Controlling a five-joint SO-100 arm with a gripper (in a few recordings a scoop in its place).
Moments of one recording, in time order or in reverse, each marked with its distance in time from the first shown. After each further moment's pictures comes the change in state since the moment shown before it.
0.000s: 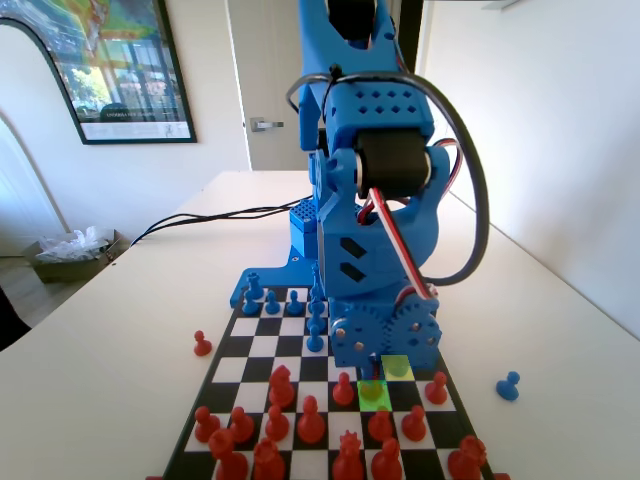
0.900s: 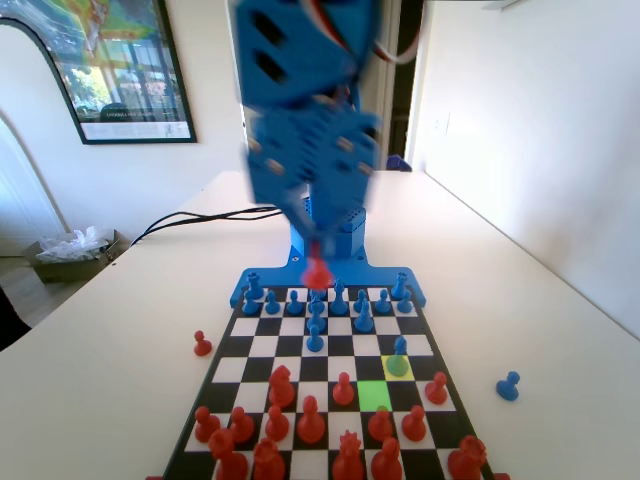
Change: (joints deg) arm 27.0 29.3 0.6 22.9 -1.3
